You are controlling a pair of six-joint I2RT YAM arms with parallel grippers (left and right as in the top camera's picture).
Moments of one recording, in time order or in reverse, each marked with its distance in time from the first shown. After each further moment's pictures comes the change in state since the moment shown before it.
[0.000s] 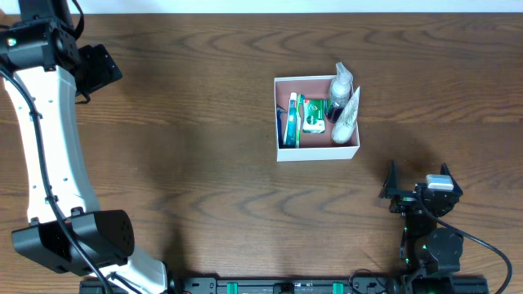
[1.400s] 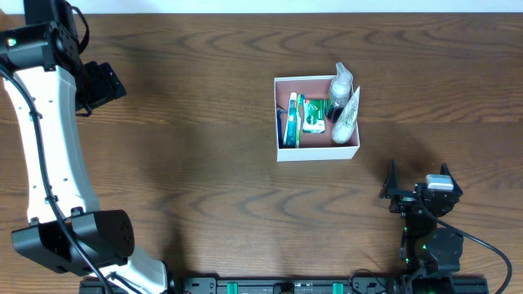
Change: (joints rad) left arm 0.000 0.000 0.000 -0.159 0.000 0.000; right arm 0.000 0.000 0.000 0.000 0.000 0.000
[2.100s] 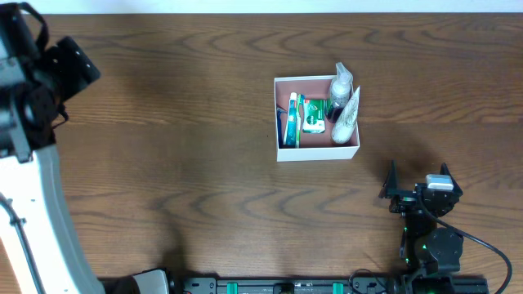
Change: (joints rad) left arm -0.001 -0.335 -0.011 0.264 0.000 -0.030; right arm 0.000 0.000 0.000 0.000 0.000 0.000
